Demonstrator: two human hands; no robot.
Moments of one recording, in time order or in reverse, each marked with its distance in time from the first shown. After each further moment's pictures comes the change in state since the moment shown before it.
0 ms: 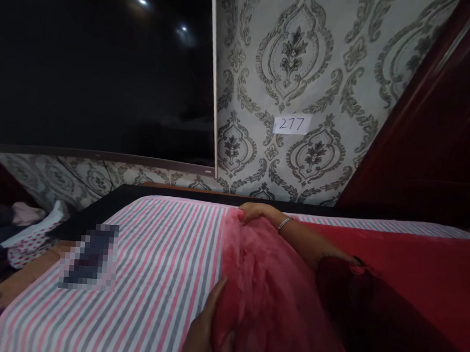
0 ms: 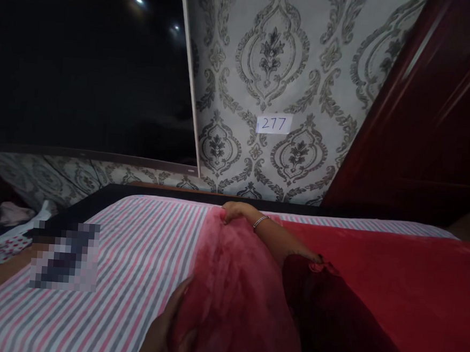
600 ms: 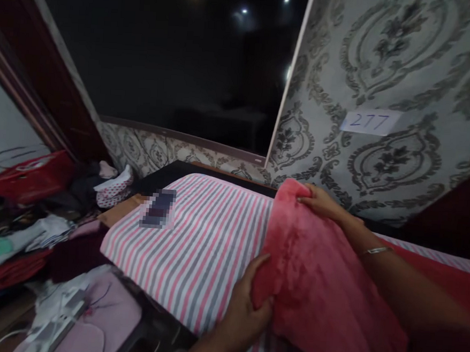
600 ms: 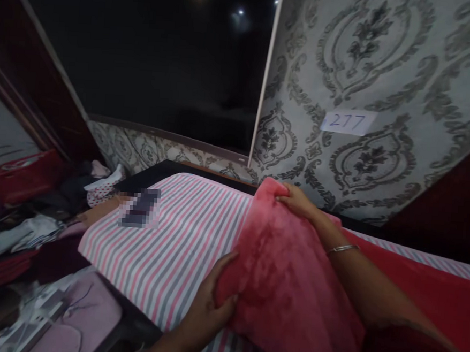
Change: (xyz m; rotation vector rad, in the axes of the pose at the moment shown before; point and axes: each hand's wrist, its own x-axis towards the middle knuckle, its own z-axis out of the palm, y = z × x) left_hand -0.002 0.037 -0.001 -0.322 0.042 -0.114; right_hand -0.054 -0.007 -0.022 0.184 0.435 0.025
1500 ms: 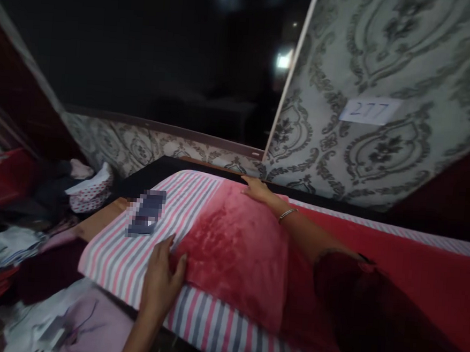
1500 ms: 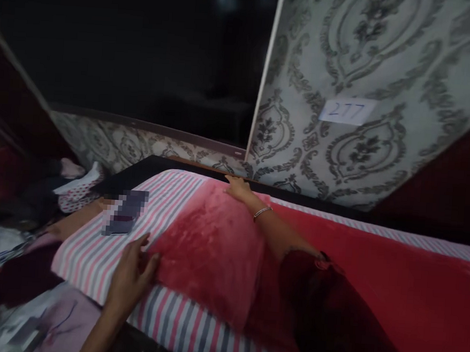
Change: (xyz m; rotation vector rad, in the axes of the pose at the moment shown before) left_hand 0.021 -0.040 -0.181 0.773 0.522 0.066; right_hand 0.085 -0.076 0.142 -0.391 -0.190 0.077
